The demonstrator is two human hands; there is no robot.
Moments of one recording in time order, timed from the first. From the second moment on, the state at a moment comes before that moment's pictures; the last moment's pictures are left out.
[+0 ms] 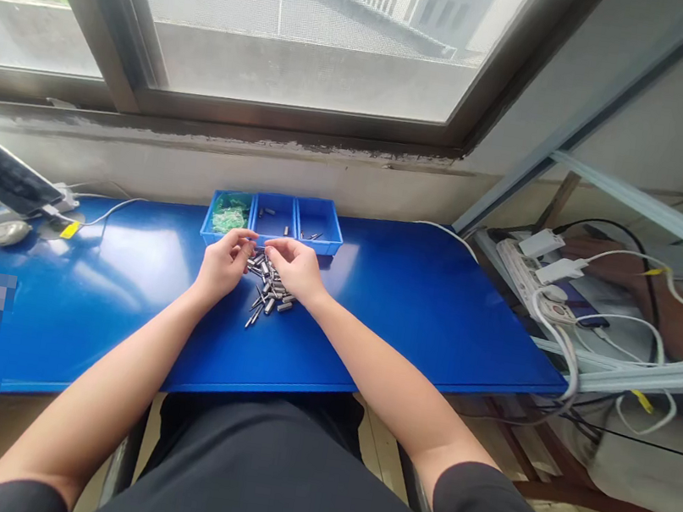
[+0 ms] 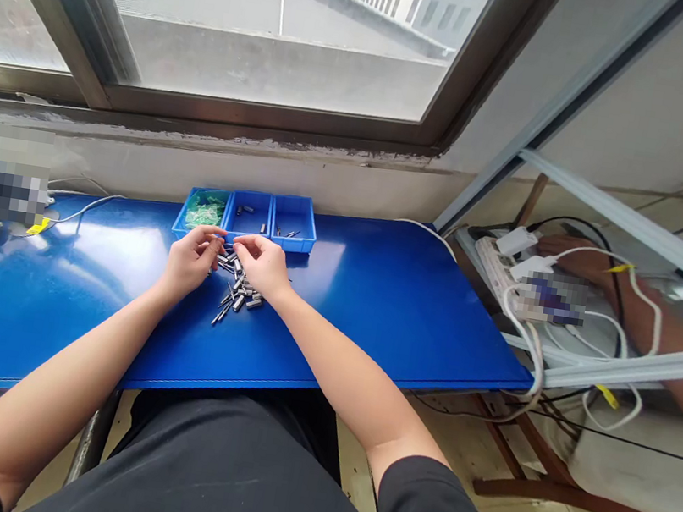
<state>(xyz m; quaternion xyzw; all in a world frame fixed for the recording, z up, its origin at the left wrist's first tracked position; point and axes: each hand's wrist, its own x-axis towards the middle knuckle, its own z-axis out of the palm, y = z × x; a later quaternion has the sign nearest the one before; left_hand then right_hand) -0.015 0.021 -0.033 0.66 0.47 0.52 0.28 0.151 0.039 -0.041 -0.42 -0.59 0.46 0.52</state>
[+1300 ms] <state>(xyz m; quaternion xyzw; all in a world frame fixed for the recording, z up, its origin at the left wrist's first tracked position) -0.021 0.023 -0.035 0.70 0.51 0.44 0.23 0.151 0.038 -0.039 -0.39 -0.60 0.47 0.51</state>
